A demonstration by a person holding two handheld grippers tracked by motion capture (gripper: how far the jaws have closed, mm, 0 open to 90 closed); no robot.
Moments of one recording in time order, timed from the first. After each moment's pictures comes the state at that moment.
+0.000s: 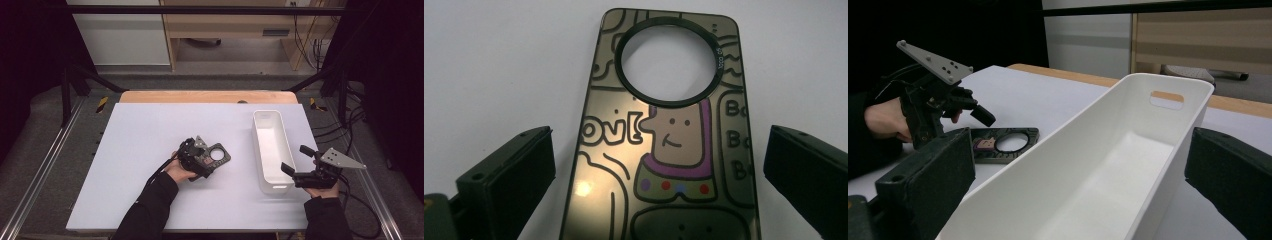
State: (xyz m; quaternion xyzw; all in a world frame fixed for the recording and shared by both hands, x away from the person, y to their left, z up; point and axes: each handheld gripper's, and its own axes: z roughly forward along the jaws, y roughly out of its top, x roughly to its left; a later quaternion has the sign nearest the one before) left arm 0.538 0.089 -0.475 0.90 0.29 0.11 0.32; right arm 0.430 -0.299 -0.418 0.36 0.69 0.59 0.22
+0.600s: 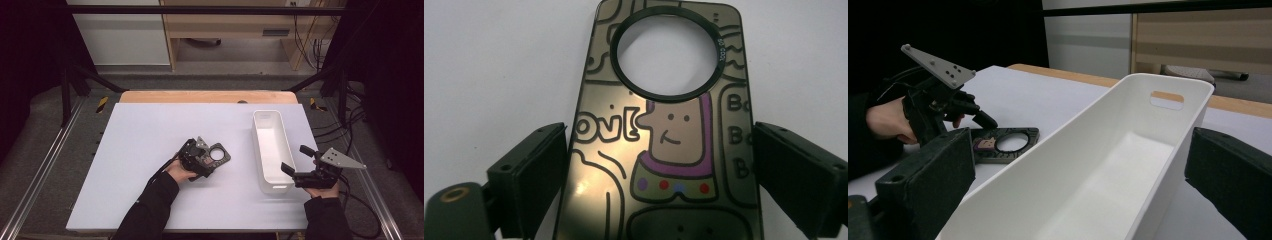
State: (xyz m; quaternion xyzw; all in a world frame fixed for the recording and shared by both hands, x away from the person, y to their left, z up) left arm 0.538 0.086 -0.477 0.90 0.29 0.11 0.31; right arm 0.430 -0.299 -0.418 0.36 0.69 0.59 0.22
